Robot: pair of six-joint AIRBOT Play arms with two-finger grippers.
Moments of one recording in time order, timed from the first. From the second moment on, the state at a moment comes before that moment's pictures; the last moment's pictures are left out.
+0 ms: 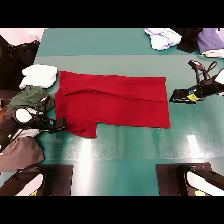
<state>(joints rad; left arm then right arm) -0.02 -0.95 0.54 1.18 -0.98 -1.60 -0.06 -1.16 1.10 -1.33 1.29 1.53</state>
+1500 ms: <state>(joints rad) -0.02 -0.80 0.63 1.16 -1.23 -1.52 -0.19 -1.08 0.80 -1.35 1.37 1.52</state>
